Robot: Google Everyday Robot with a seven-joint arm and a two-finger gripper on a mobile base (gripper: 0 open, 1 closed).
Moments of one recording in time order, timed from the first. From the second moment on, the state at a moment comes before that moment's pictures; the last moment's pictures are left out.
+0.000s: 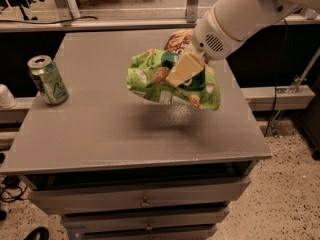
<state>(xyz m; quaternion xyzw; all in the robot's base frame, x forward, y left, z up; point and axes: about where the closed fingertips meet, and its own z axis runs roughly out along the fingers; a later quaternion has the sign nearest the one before) 0.542 -0.059 0.946 -0.50 0.81 0.12 0.28</state>
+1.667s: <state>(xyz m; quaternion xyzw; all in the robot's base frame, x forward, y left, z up) 0.656 0.023 0.978 -0.59 0.70 0.07 0.38</state>
